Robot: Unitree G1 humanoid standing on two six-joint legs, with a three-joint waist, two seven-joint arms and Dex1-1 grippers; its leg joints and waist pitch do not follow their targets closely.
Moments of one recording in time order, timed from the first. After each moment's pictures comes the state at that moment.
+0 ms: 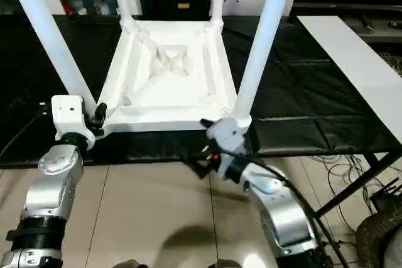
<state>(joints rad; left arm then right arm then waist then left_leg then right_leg) -0.33 0.13 0.18 0.27 0.00 0.15 -0.04 -0.13 -0.22 0.21 -0.12 0.15 0.27 0.58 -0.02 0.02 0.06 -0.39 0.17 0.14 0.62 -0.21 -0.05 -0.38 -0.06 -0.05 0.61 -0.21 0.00</state>
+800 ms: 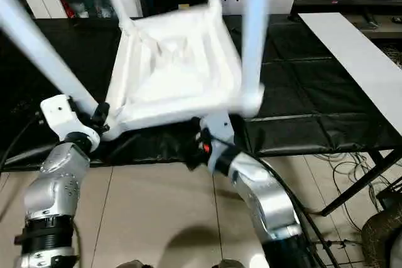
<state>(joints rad) -0.34 -0.06 0.36 0.09 -0.35 0.45 -0.01 -0.25 -0.12 0.17 0.00 0.20 0.36 0.51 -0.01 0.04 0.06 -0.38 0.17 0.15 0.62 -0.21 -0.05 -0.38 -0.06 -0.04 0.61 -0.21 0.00</state>
